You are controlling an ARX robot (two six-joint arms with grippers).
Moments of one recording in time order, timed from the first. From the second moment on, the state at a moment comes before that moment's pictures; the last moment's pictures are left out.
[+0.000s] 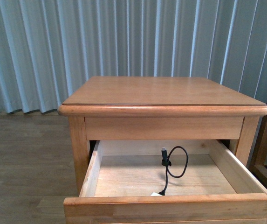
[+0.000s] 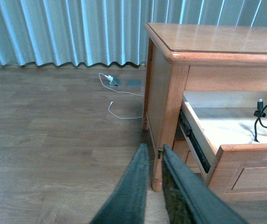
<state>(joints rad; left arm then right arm) 0.00 0.00 0.01 -0.01 0.00 -0.01 0.00 0.36 0.26 -0.12 -0.08 0.00</state>
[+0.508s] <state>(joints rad) 0.00 0.00 0.01 -0.01 0.00 -0.01 0.26 1.20 0.50 -0.01 -0.05 0.19</state>
